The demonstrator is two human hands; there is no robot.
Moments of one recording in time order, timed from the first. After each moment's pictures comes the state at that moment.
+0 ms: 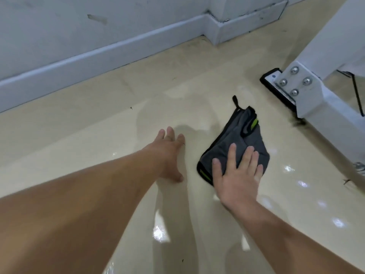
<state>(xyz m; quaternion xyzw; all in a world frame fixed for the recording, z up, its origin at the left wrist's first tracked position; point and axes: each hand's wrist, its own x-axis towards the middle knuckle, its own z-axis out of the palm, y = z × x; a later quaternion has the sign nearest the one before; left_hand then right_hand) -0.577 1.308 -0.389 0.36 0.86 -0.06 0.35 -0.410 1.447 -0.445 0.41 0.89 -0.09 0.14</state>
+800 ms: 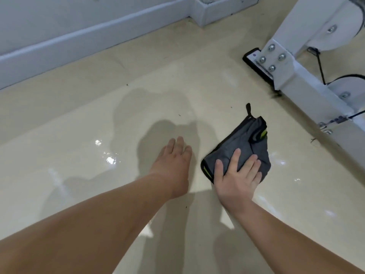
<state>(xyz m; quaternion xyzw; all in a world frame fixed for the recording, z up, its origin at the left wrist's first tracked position) -0.456 1.252 -0.390 0.45 0.85 -0.02 0.28 -0.314 1.380 -0.448 0.51 0.85 -0.12 0.08</state>
